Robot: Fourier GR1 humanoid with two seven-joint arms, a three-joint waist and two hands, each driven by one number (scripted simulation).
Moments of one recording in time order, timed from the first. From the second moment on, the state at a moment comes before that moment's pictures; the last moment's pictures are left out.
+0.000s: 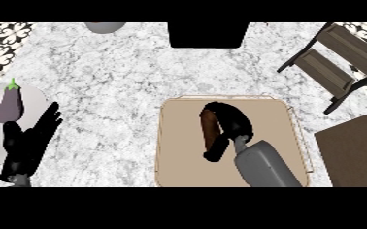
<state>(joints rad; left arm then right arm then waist) 0.02 0.29 0.20 -1.34 0.02 -0.11 0.13 -0.36 -0.03 0.37 -1.20 0.65 0.20 0.46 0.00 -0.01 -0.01</state>
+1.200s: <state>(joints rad) 0.01 0.29 0.18 -1.39 0.00 -0.15 0.16 -1.02 -0.13 0.06 -1.17 1.21 0.05 1.18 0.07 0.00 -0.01</state>
